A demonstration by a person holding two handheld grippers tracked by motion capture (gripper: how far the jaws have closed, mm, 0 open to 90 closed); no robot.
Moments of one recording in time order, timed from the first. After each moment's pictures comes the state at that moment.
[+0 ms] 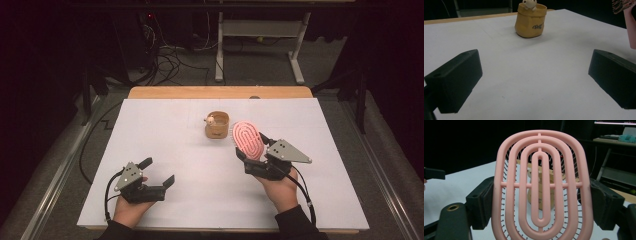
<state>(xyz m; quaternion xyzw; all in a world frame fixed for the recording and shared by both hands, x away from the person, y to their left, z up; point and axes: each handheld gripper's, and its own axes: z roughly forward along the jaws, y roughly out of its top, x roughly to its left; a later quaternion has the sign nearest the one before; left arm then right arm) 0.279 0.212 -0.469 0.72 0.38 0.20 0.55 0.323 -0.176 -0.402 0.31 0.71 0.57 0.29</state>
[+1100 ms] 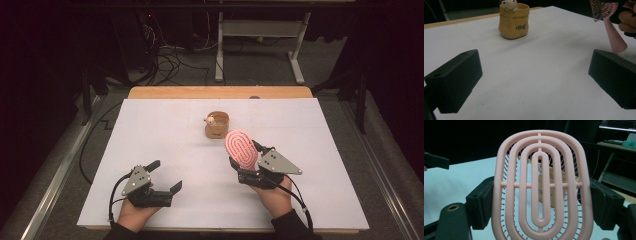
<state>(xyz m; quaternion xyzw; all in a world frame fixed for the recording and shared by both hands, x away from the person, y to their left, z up) 0.270 0.192 -0.461 0.74 0.35 0.19 0.55 0.309 -0.162 -0.421 0.28 0.72 0.56 0.31</state>
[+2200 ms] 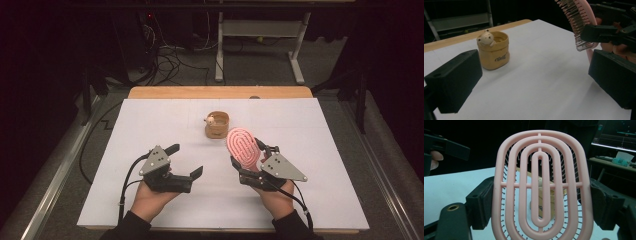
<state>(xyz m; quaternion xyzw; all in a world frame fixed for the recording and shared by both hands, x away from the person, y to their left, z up) 0.288 0.138 -0.397 0.75 0.32 0.17 0.56 0.297 -0.163 -0.409 0.26 0.69 0.58 0.35</state>
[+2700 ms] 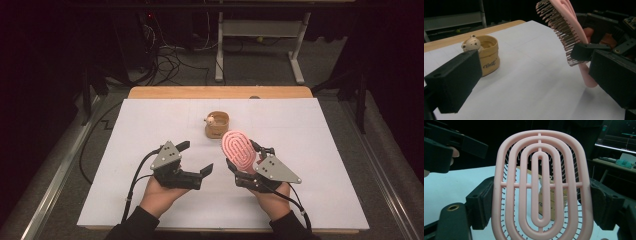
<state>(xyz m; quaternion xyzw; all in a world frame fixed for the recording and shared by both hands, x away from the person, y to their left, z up) 0.297 0.117 -0.390 0.75 0.31 0.15 0.56 0.295 -0.154 -0.414 0.25 0.70 0.57 0.34</state>
